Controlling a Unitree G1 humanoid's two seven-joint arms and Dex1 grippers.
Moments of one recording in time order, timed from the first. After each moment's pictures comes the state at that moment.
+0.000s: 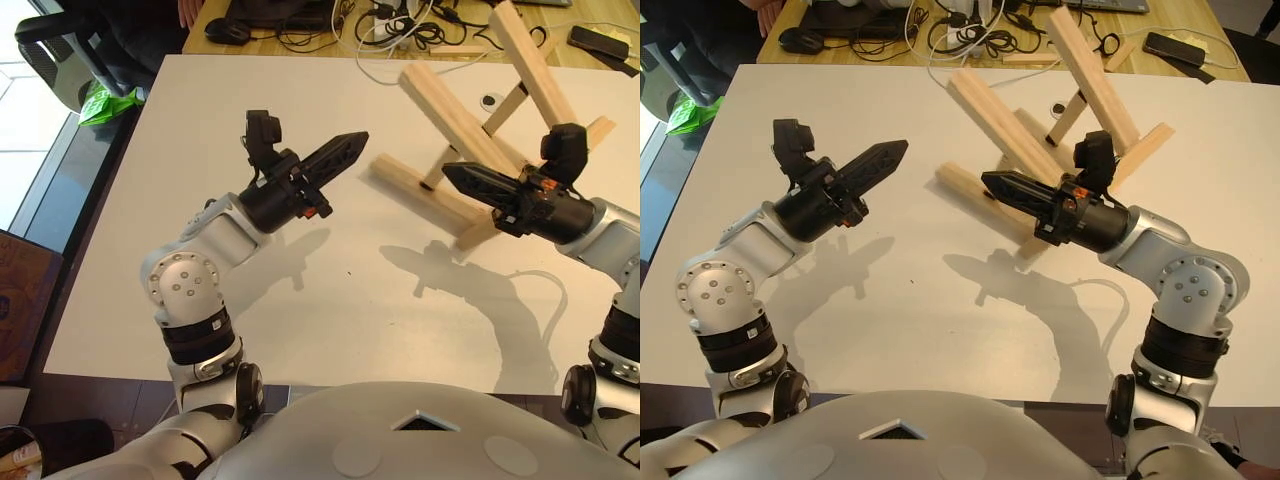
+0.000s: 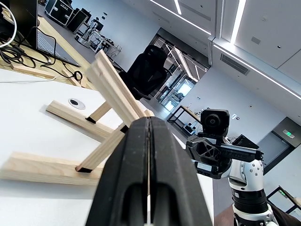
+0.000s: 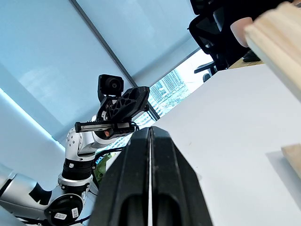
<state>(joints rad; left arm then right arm) -0.20 0.16 0.25 -0.43 -1.06 1.03 -0.43 -0.18 -0.45 -0.30 -0.35 1.13 1.12 0.71</state>
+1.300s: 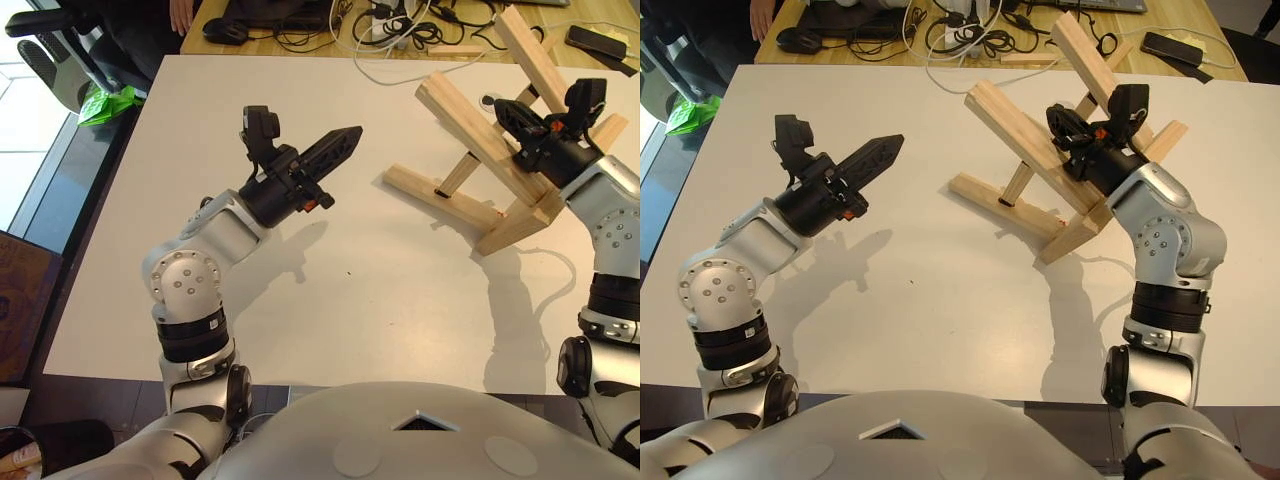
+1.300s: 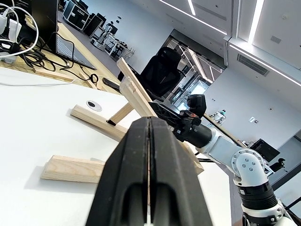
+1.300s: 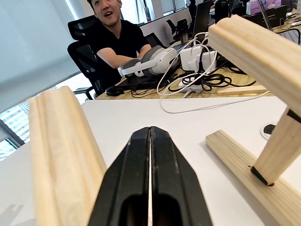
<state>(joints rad) -0.19 0.23 0.17 -0.40 -1.07 0.91 -0.32 -0.36 -0.45 -0.19 -0.02 0.63 0.68 0.41</state>
